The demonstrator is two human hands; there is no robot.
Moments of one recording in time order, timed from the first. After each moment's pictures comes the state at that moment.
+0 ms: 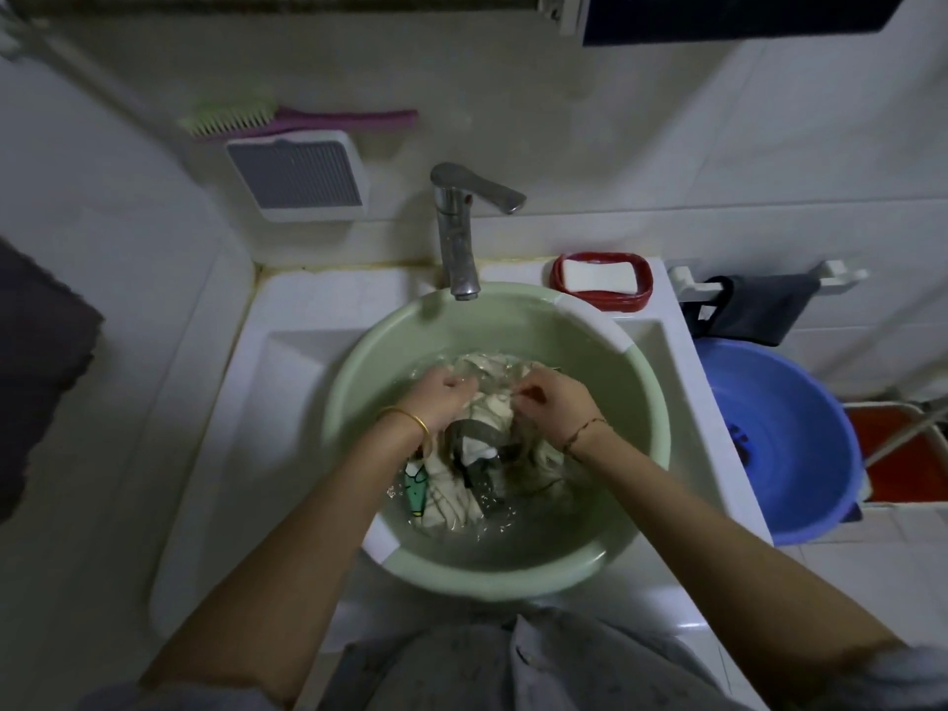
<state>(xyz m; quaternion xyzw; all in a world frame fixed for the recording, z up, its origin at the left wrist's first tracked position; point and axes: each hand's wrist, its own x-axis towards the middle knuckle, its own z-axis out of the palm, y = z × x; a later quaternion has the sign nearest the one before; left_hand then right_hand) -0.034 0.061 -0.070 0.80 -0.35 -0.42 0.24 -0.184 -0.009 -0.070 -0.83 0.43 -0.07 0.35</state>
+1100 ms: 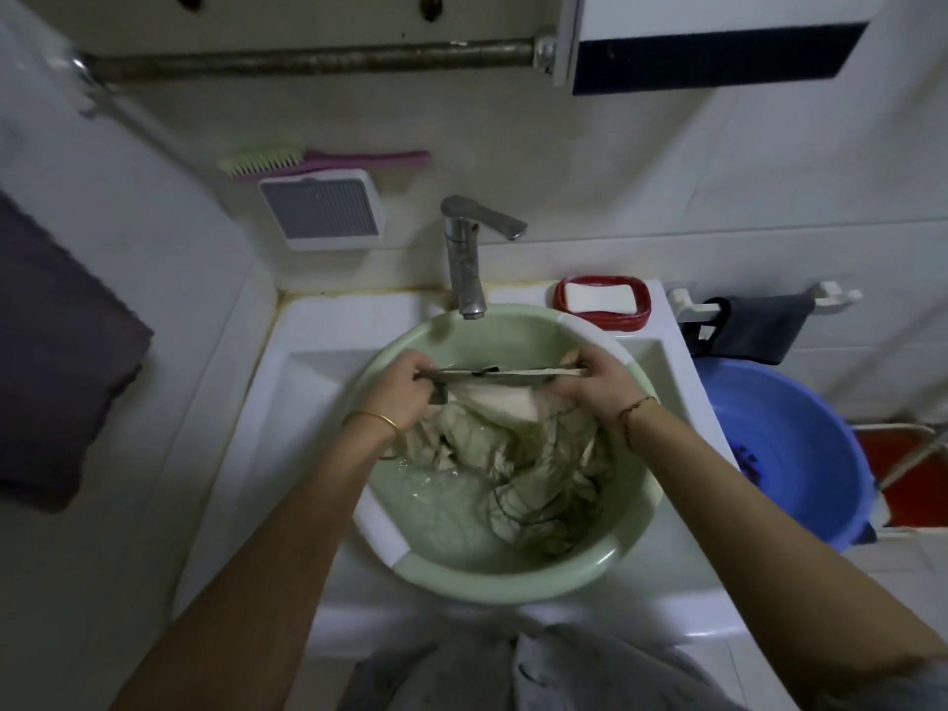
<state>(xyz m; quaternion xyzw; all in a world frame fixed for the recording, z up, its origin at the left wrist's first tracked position) -0.011 0.080 -0.031 0.83 -0.38 -0.27 0.31 -0.206 -0.032 -0.033 -0.67 0.49 -0.16 0.53</state>
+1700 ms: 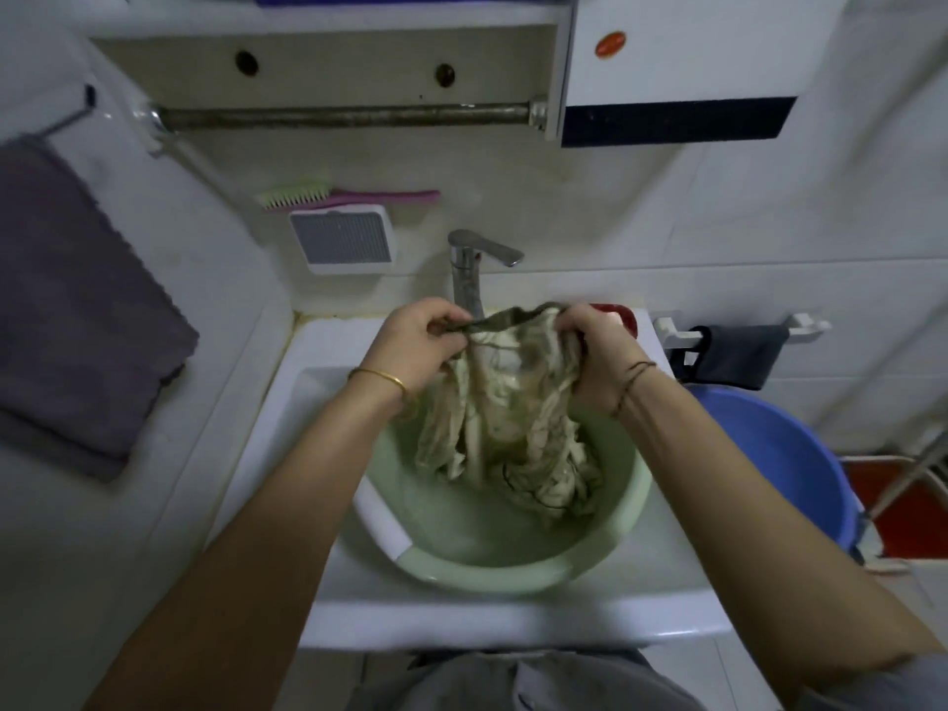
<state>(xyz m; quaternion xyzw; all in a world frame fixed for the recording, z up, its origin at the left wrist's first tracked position) -0.043 0.089 0.065 0.73 -0.44 -0.25 0.45 -0.194 -0.005 0.057 -0.44 0.42 -0.24 0.76</state>
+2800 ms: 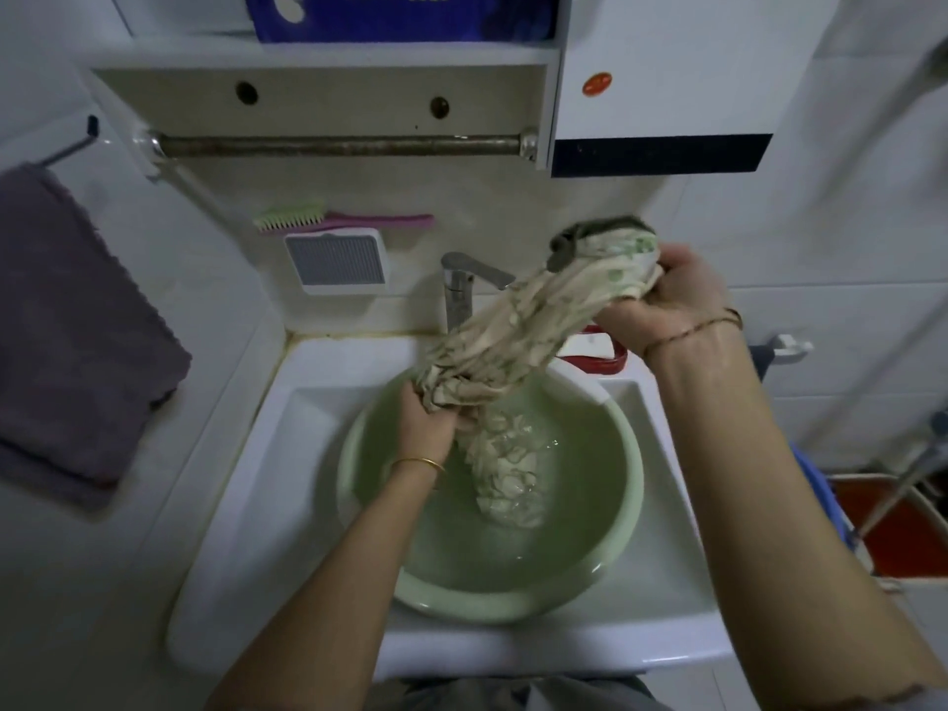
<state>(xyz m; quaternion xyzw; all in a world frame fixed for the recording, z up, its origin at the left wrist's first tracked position) -0.053 0.072 -0.036 0.72 -0.24 -0.25 0.60 -0.216 -0.014 0.142 -0.10 0.21 -0.40 0.89</state>
